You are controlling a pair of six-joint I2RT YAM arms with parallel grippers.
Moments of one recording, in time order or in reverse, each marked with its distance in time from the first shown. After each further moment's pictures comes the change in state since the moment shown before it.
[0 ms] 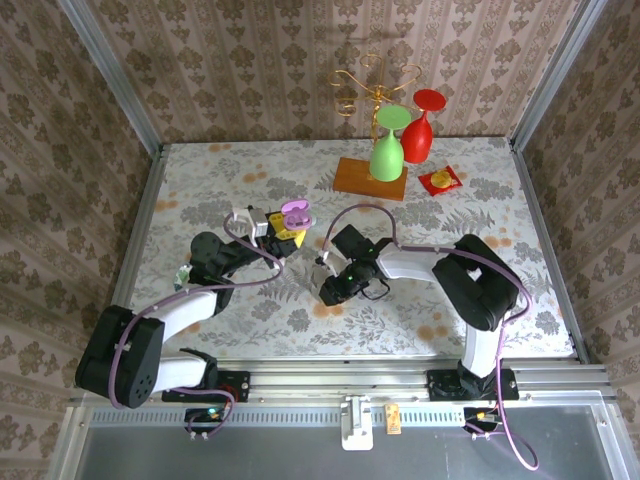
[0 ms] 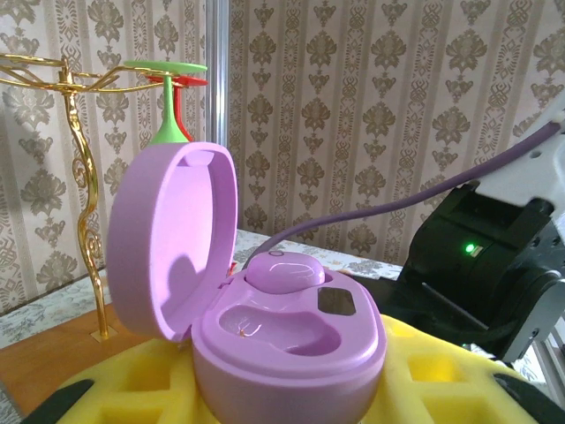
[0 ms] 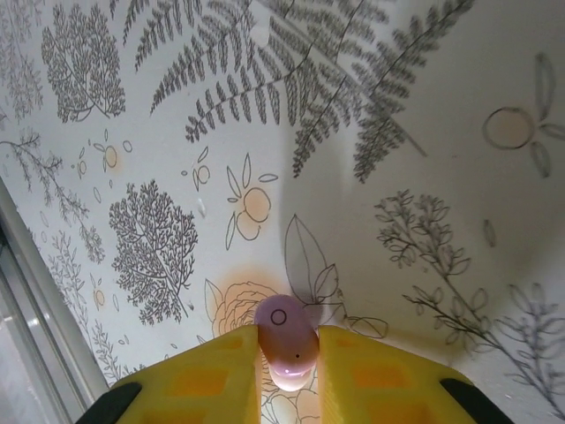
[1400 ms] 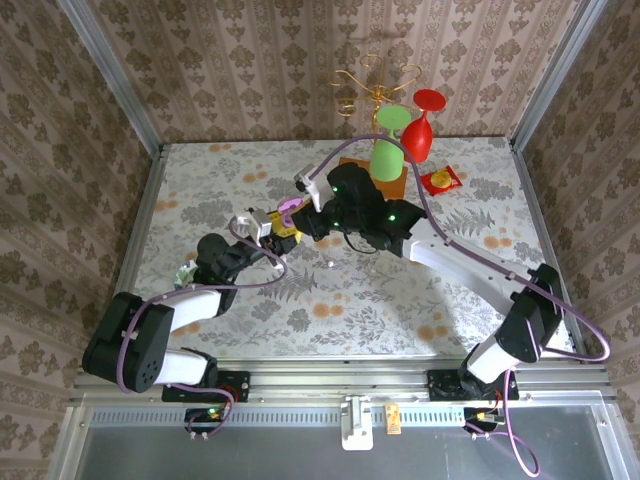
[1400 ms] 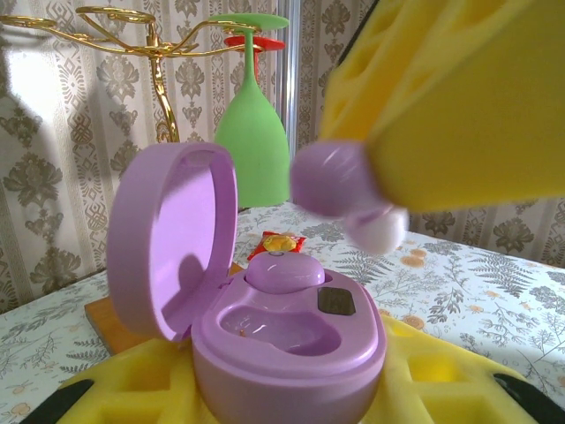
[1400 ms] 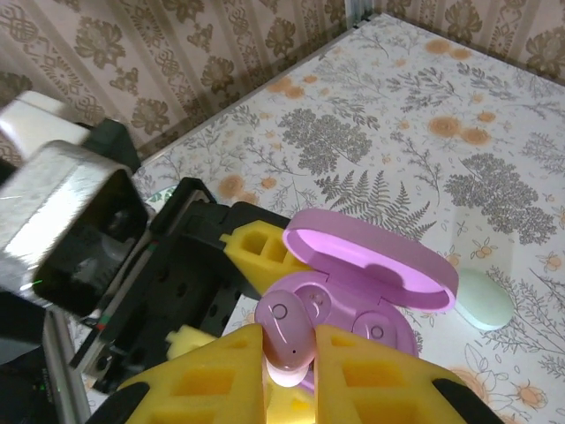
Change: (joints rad) left arm 0.000 0.080 -0.035 0.028 -0.160 0.118; right arm 0.069 -0.249 0.435 -0.023 0.345 -0.087
